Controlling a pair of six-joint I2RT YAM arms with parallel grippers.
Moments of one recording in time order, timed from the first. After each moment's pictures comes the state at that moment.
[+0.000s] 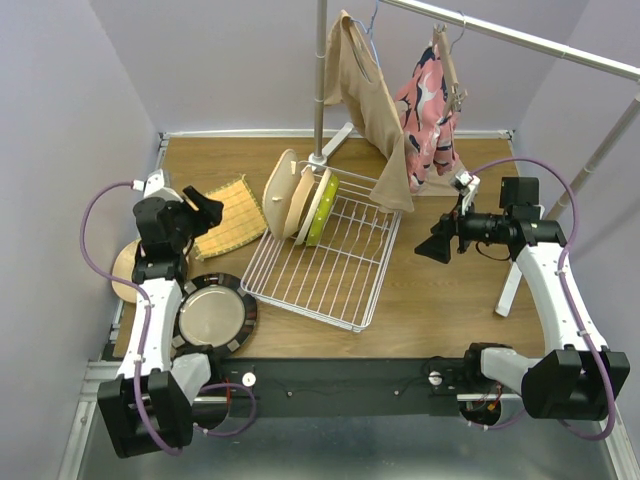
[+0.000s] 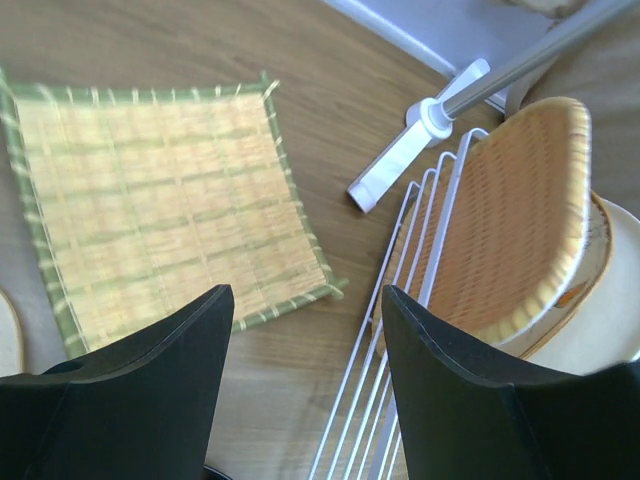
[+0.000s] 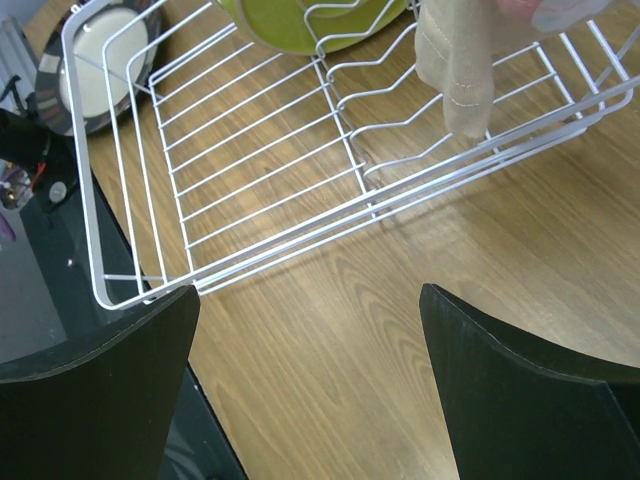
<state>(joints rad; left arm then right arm) 0.15 0.97 0.70 -0.03 0.29 -0.47 -0.05 1.14 1.01 -0.76 -0.97 -0.41</state>
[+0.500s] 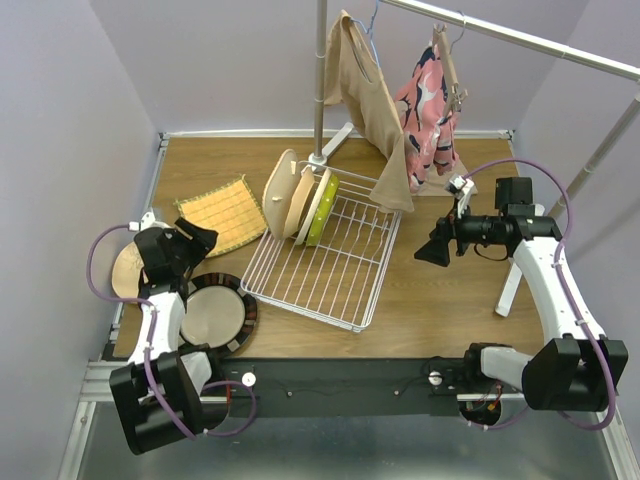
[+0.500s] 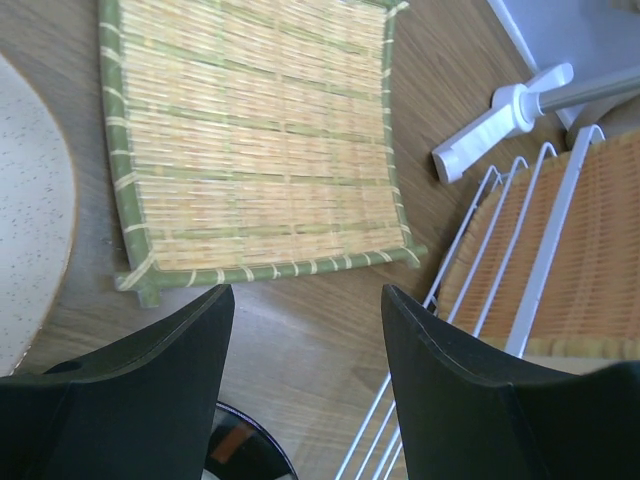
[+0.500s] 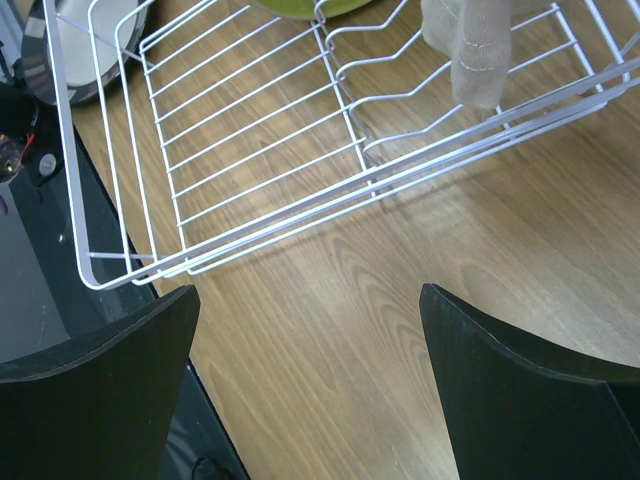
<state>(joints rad) 0.31 0.99 0.44 0.09 0.34 -0.64 -0.04 1.18 1.01 -0.81 -0.95 -0.49</state>
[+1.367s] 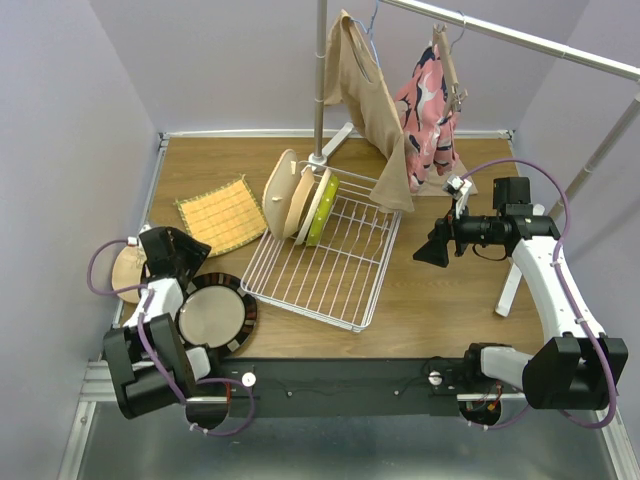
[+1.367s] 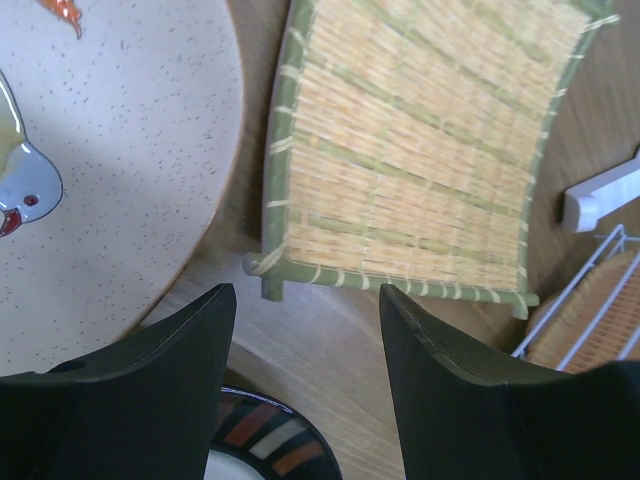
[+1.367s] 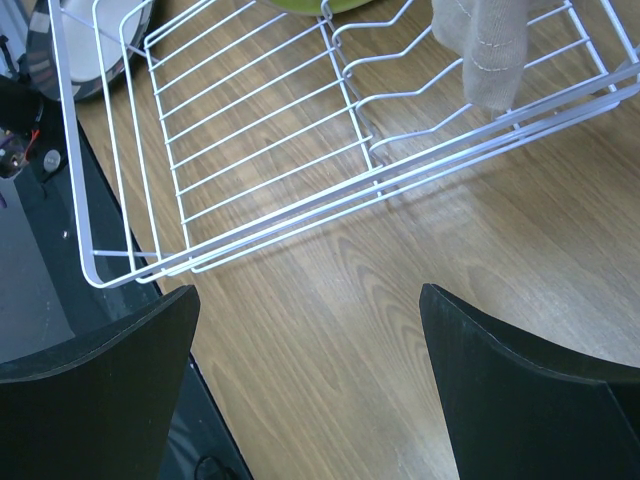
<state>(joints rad) 0.33 1.17 0.45 0.03 0.17 -0.73 -0.03 1.19 1.01 -0.81 -0.96 -0.49</state>
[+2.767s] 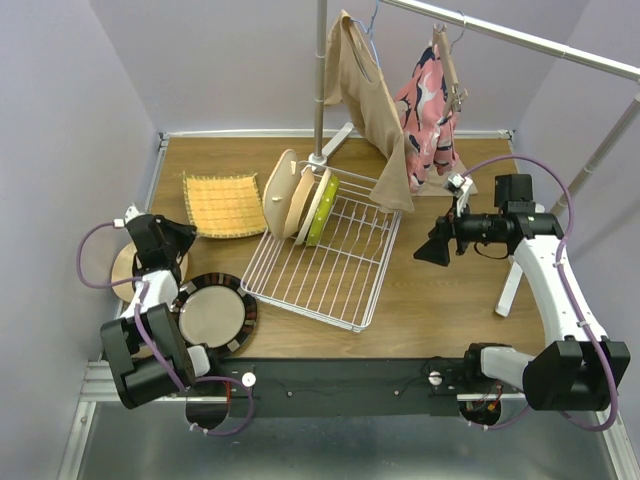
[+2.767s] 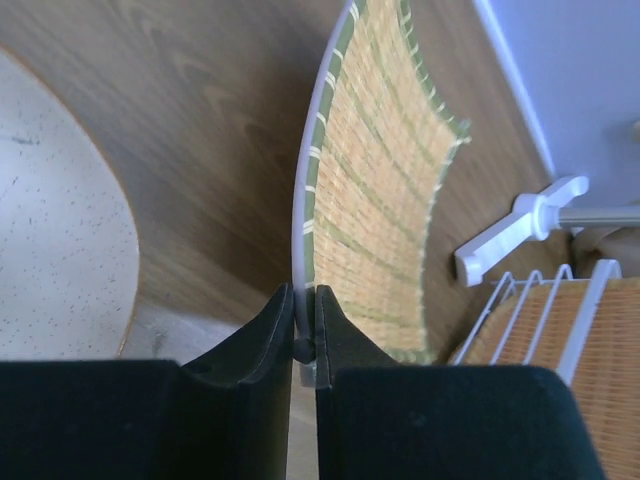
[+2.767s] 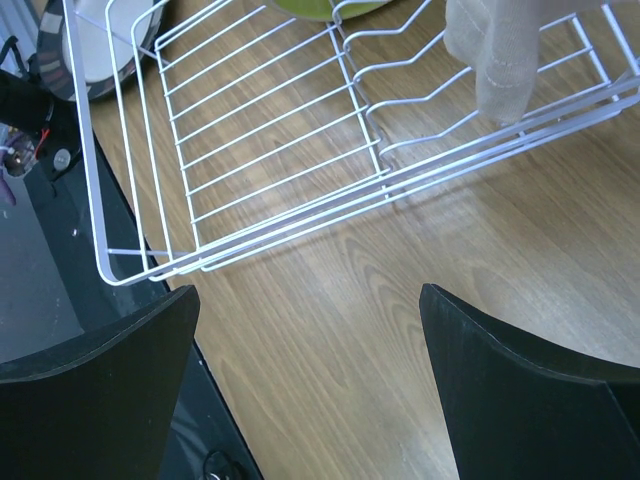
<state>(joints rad) 0.37 1.26 0.52 0.25 0.24 -0.76 -0.03 1.18 1.05 -0.85 -0.96 -0.49</state>
